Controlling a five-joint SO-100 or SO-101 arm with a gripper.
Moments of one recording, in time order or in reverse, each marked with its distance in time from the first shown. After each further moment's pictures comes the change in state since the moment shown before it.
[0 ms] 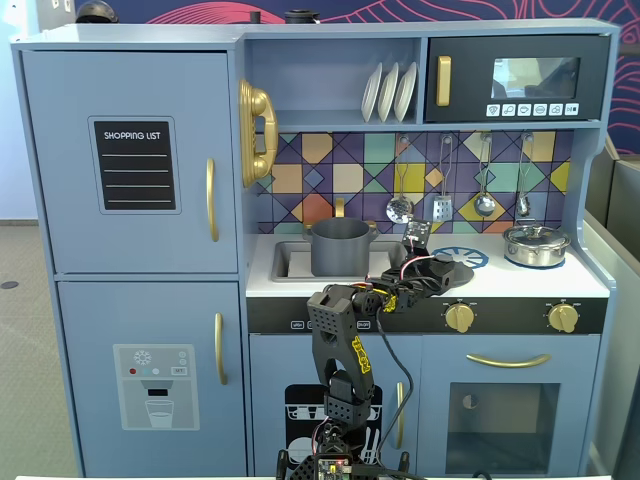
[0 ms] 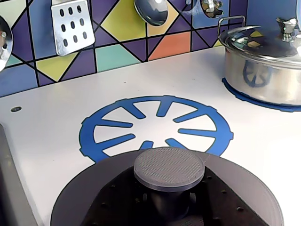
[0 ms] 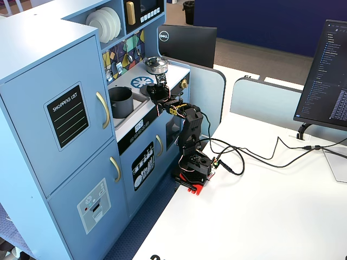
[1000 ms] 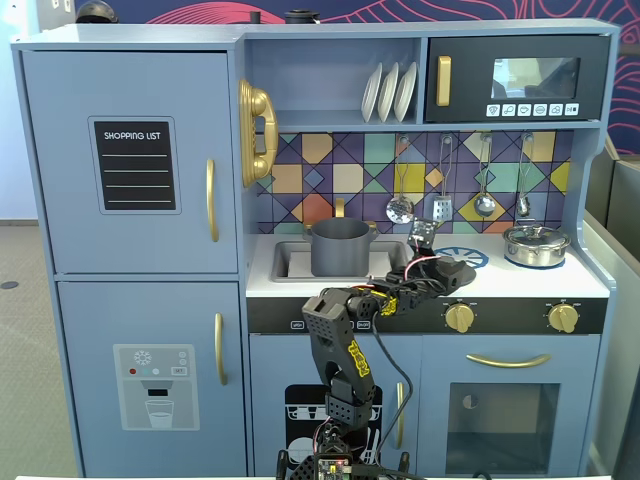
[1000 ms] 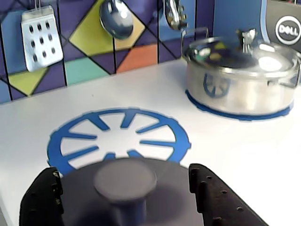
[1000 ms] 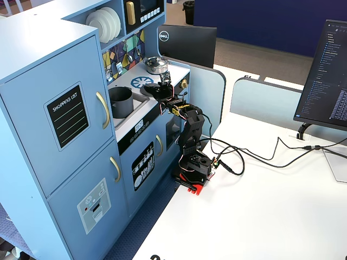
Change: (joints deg) arm 3.2 5.6 2.1 1.1 -0.4
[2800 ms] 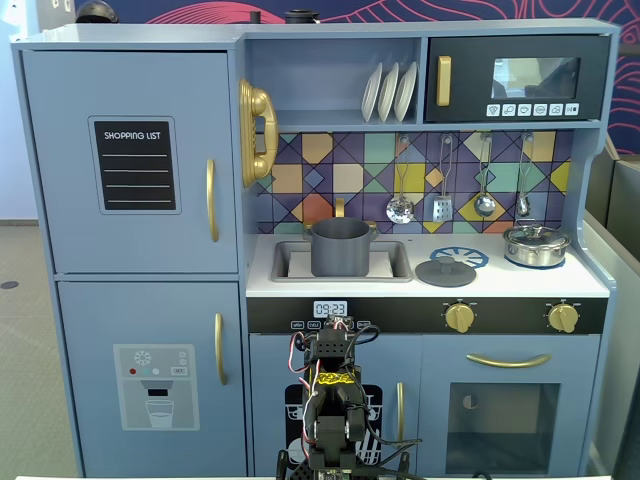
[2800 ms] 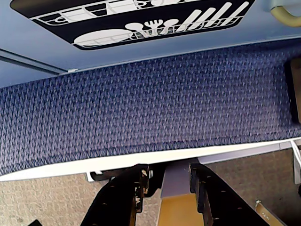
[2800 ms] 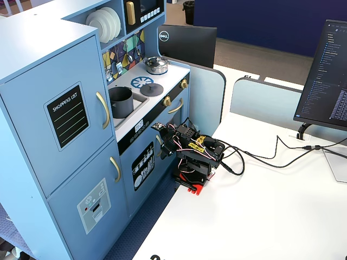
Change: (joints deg) arm -36.1 70.8 44.4 101.1 7.1
